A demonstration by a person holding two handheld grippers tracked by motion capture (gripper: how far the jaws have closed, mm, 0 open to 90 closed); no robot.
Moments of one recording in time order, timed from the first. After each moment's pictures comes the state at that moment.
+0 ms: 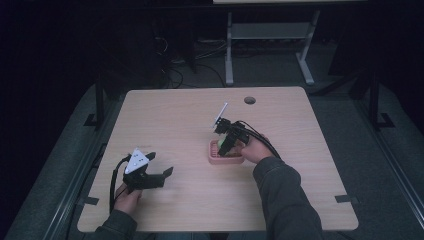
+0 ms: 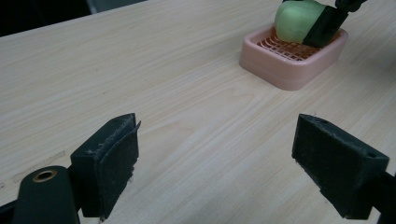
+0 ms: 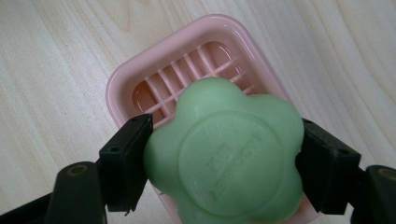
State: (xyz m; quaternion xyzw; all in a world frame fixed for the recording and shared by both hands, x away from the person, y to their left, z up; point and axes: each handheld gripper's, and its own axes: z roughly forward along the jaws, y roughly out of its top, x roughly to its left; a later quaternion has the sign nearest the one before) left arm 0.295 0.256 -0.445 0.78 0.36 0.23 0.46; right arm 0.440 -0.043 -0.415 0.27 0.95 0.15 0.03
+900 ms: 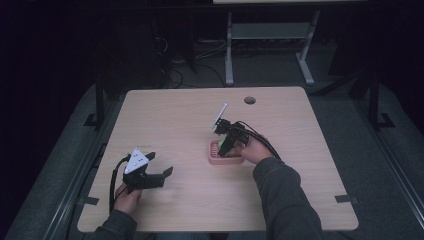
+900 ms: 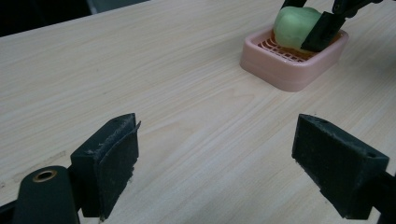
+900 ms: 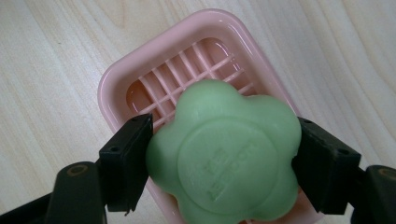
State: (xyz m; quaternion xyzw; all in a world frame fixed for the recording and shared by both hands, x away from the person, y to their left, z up) left arm 0.295 0.257 -0.445 0.78 0.36 0.23 0.46; right arm 0.441 -0.042 -0.418 0.28 0.95 0.14 0.03
